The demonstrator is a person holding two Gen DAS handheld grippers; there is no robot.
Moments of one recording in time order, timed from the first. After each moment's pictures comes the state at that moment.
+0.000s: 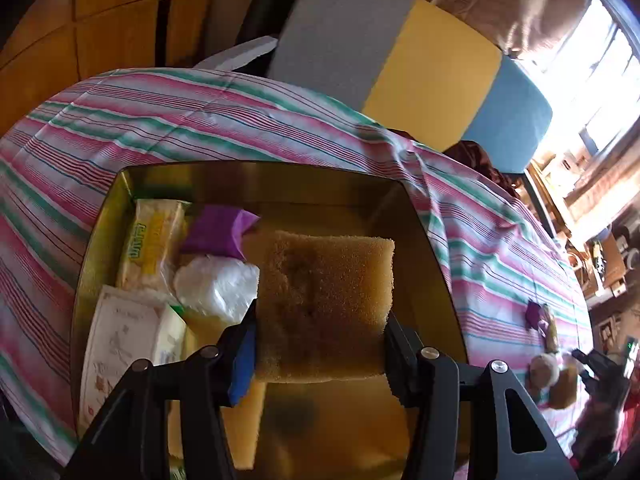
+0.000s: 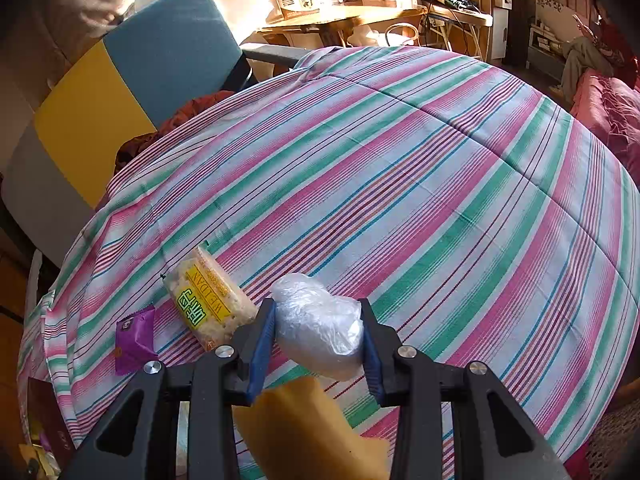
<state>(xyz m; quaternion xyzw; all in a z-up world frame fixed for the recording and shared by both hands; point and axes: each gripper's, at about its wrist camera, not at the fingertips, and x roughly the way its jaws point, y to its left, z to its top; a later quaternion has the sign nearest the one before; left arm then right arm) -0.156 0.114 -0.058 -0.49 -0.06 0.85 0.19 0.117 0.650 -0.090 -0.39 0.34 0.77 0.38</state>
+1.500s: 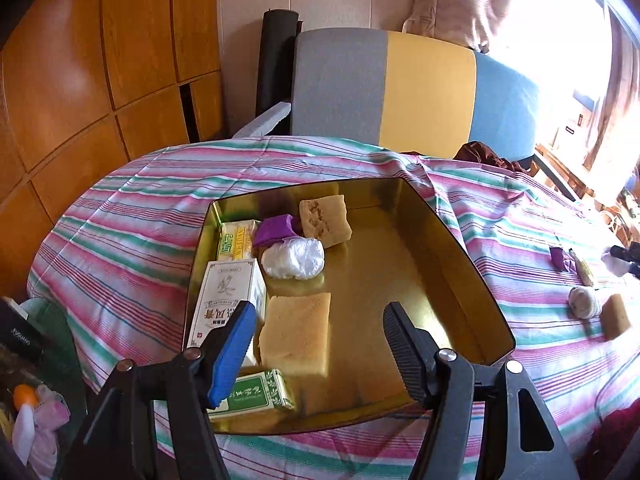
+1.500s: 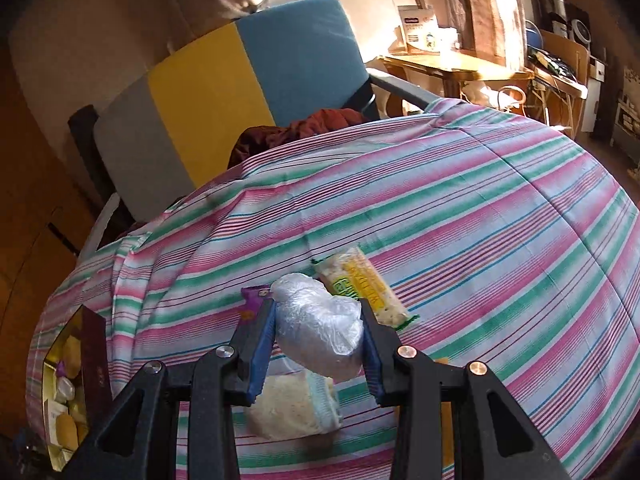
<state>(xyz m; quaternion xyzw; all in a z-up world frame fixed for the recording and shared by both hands) -0.028 0.076 -0.022 -0.37 0.05 0.91 0.15 0.066 0.547 -0.034 -0.36 0.24 0.88 0.21</state>
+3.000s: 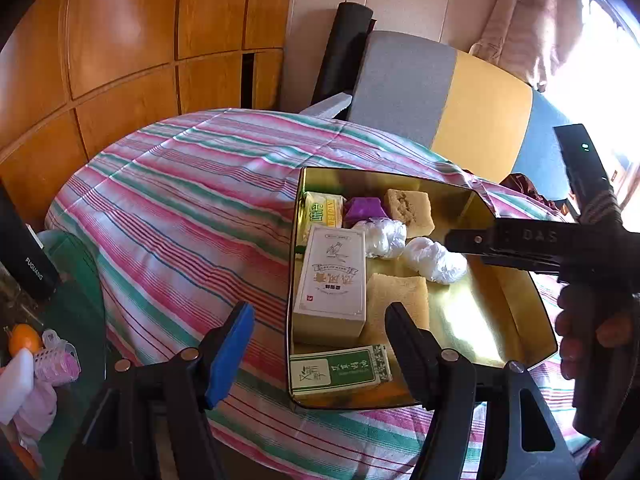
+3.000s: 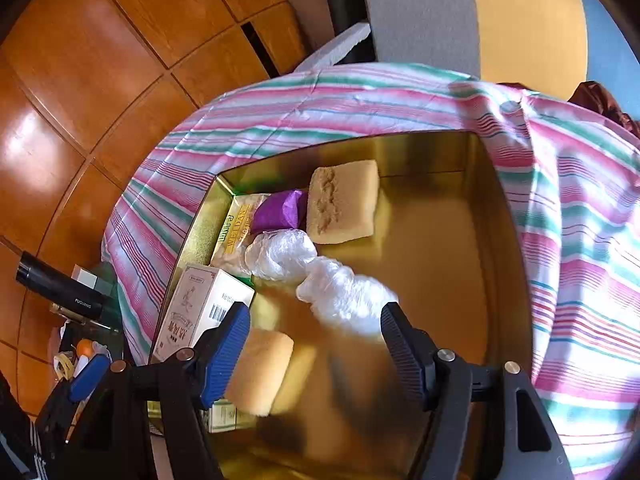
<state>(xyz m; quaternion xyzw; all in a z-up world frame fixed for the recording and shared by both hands) -0.036 -0.011 -0.041 -0.39 -0.03 0.91 0.09 -0.101 0.201 -0.063 -0.50 0.12 0.85 -0.12</state>
